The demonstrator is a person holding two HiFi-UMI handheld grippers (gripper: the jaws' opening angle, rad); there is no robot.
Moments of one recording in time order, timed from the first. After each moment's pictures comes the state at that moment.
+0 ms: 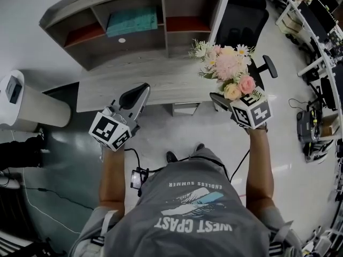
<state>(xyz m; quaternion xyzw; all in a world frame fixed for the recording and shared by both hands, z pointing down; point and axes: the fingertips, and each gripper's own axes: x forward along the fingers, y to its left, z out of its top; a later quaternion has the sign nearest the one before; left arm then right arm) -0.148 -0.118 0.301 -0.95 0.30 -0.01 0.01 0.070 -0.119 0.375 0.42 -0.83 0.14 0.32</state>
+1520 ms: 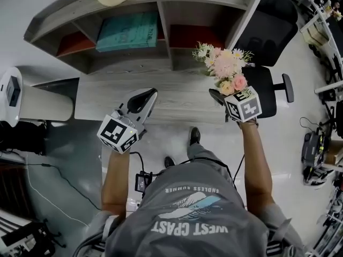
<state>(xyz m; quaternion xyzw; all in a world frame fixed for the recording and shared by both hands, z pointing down) -0.092 -0.271 0.370 -0.93 0.35 -0.07 -0.05 0.112 -0.328 0.495 0.39 -0.84 0.18 0.32</state>
